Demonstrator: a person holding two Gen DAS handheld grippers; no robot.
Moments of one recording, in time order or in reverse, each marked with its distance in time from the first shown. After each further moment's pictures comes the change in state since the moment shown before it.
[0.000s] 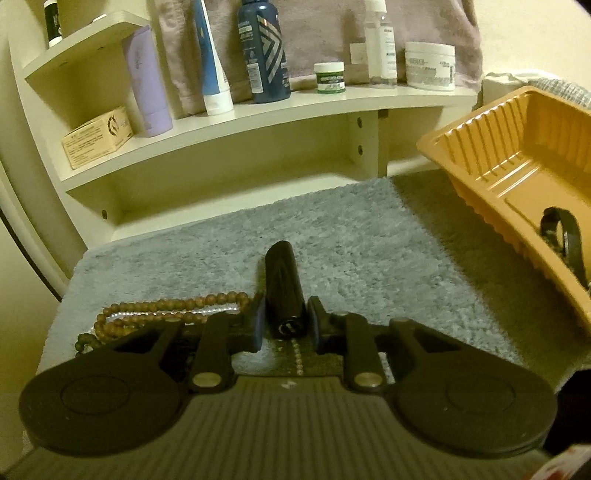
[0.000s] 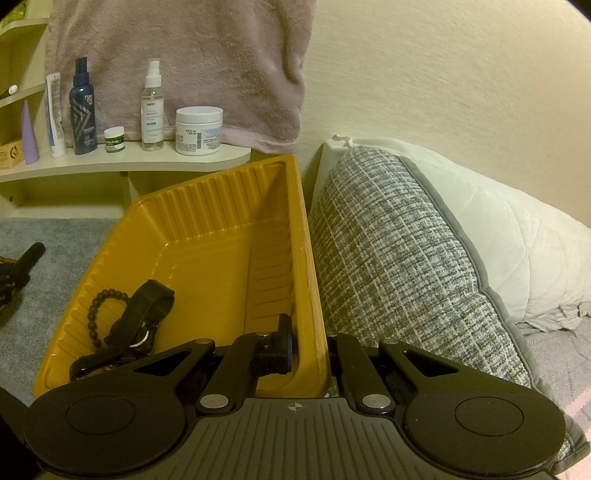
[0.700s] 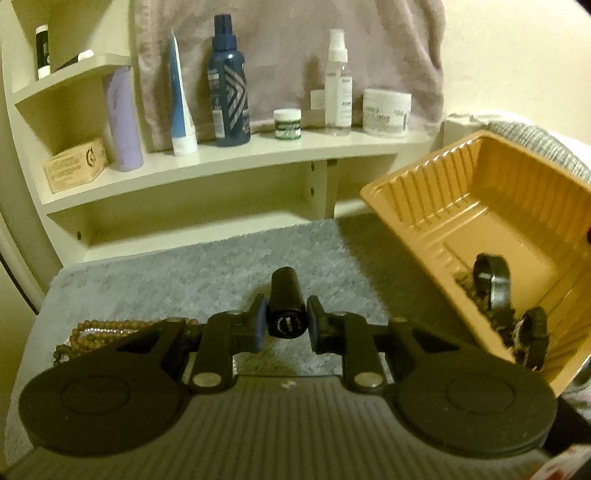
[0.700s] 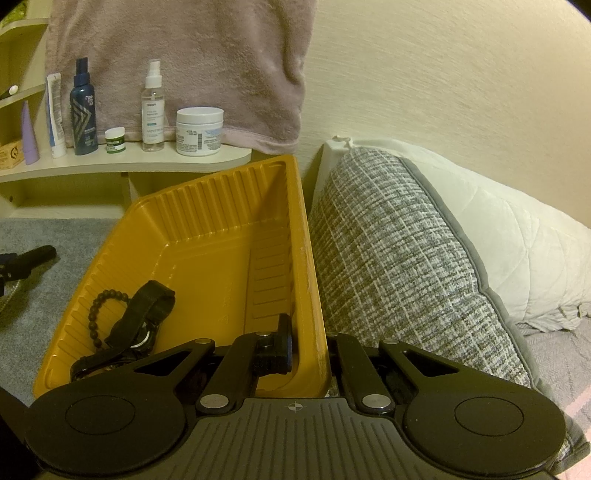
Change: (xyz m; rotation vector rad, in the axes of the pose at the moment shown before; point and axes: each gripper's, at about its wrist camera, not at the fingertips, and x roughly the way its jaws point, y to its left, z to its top) left arm -0.035 -0.018 0.018 -0.046 -0.076 -0.113; right arm 0.000 0.001 0.000 -0.002 0.000 -0.001
